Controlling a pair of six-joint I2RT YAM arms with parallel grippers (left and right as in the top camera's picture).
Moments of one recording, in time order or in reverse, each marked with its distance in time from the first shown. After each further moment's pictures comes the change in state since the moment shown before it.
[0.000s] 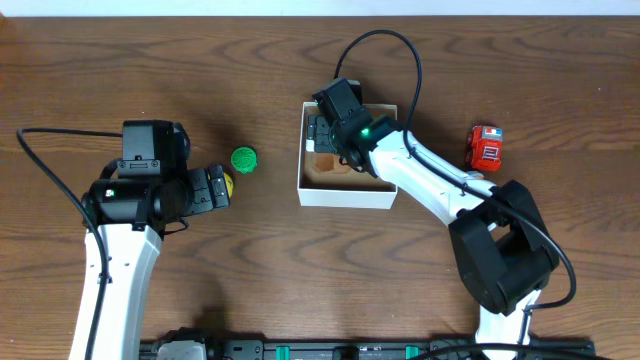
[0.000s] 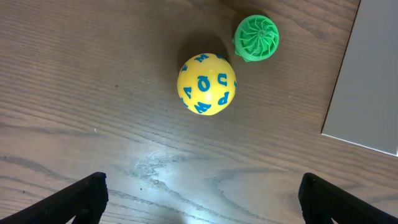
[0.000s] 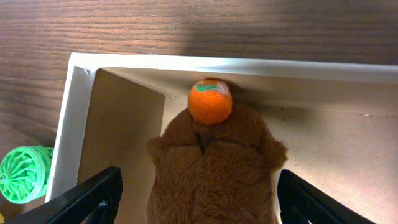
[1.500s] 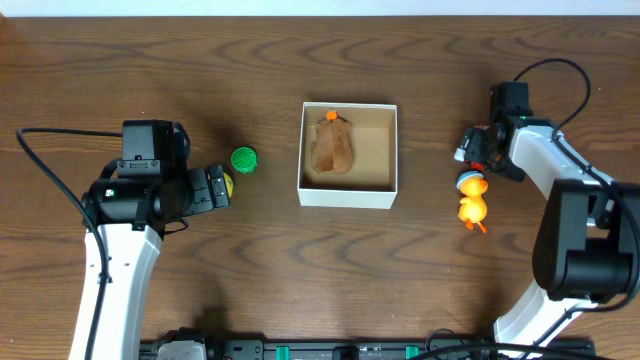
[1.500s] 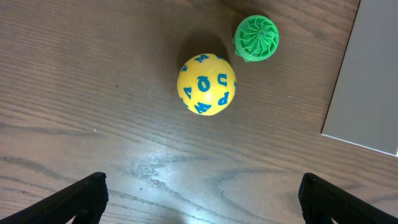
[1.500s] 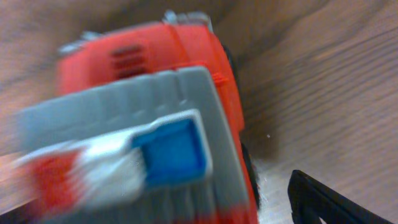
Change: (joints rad) left arm 0.000 0.001 0.001 0.000 0.000 0.000; right arm -0.671 -0.072 -0.270 -0.139 0.045 -0.229
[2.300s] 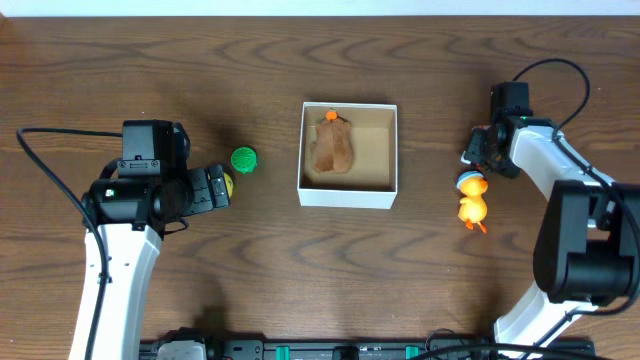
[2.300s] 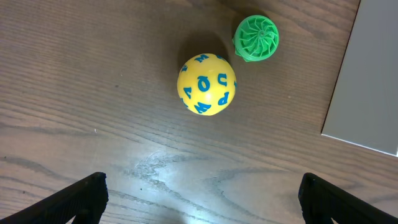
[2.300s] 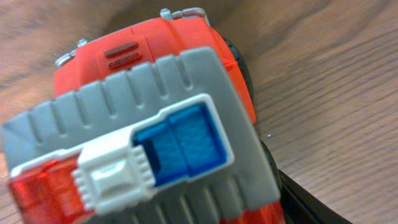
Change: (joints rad) left arm 0.000 0.000 0.000 0.000 0.000 0.000; right arm 0.002 -0.031 -0.001 -0.007 -0.005 -0.013
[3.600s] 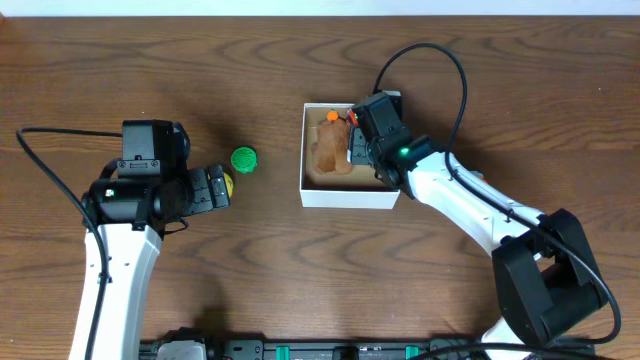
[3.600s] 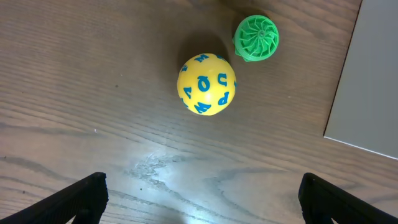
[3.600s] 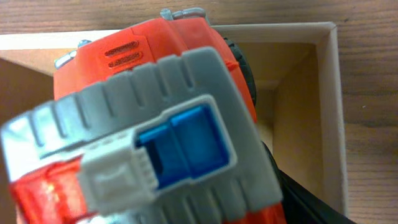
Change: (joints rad) left arm 0.000 0.000 0.000 0.000 0.000 0.000; right arm 0.592 -0.098 0.000 0.222 0.047 0.206
